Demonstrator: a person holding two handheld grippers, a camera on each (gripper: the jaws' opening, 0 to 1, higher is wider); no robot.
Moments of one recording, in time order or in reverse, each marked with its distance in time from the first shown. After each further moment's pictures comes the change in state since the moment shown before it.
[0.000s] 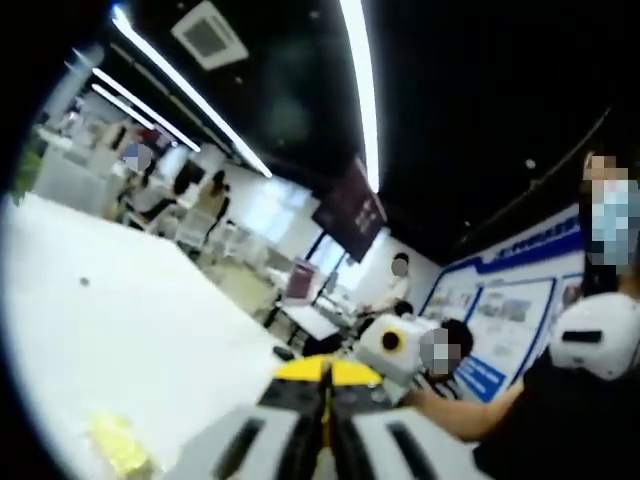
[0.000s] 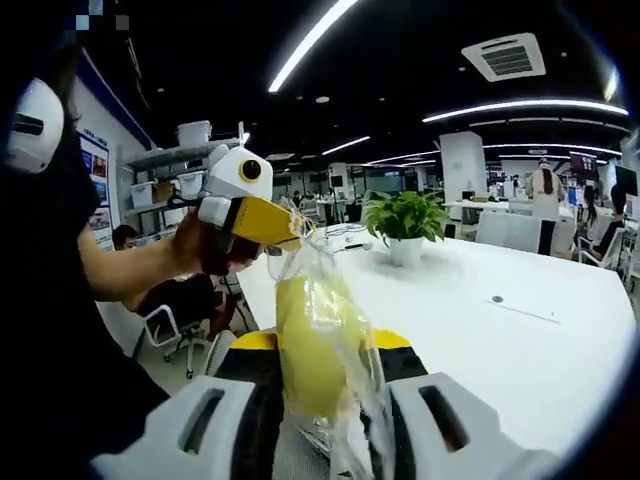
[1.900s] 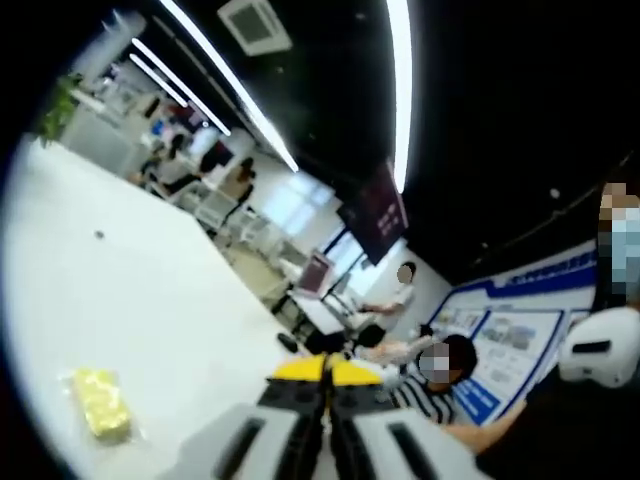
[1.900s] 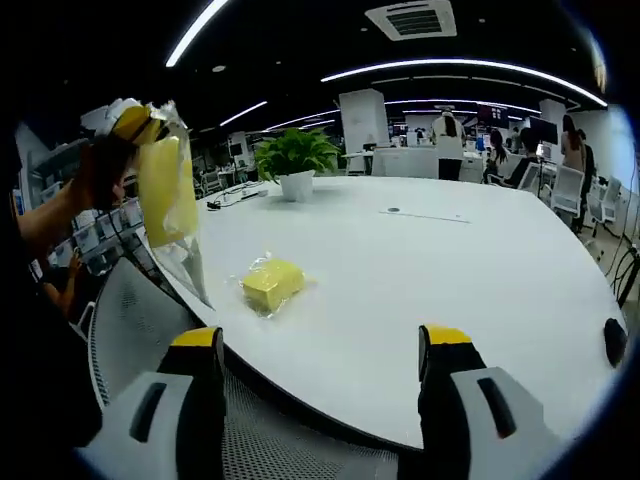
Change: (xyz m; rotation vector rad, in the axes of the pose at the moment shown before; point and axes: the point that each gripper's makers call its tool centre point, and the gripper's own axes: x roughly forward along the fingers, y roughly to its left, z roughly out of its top) left arm 0.001 0.020 -0.032 -0.122 -0.006 0.054; right arm -0.067 -0.090 -0.151 0.139 0.168 -0.417
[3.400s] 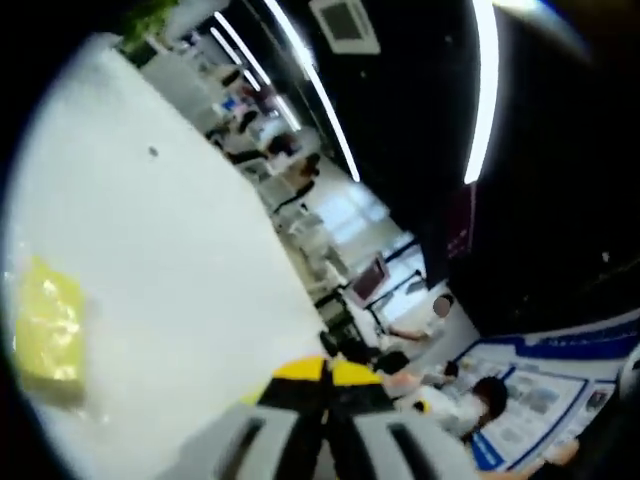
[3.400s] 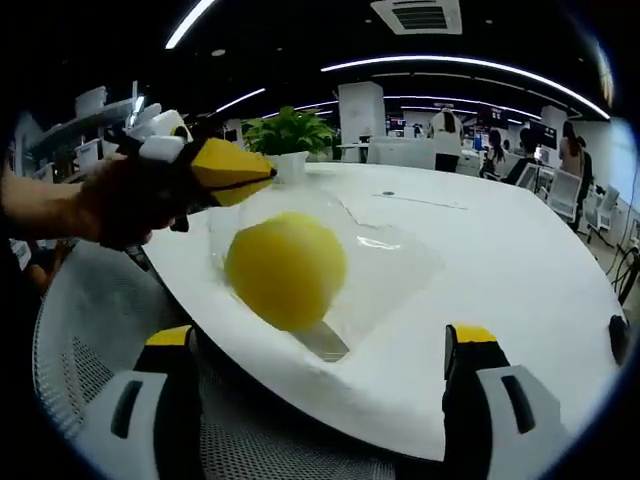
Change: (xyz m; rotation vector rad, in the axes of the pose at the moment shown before) left arm 0.091 0.127 -0.073 -0.270 -0.077 0.184; right arm 0.030 -0.012 -0.029 -0.004 0.031 -0.028
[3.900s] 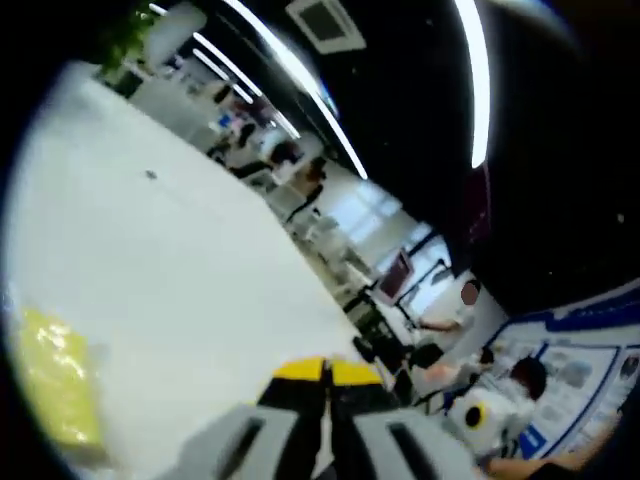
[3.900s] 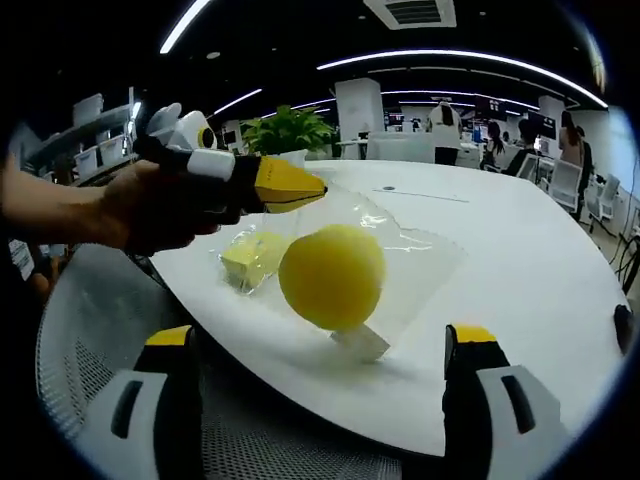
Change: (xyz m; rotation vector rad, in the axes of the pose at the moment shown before) left arm 0.026 0.029 0.018 0.167 -0.007 0.100; right arm 0.002 0.002 -0.002 0.008 0.014 0.014
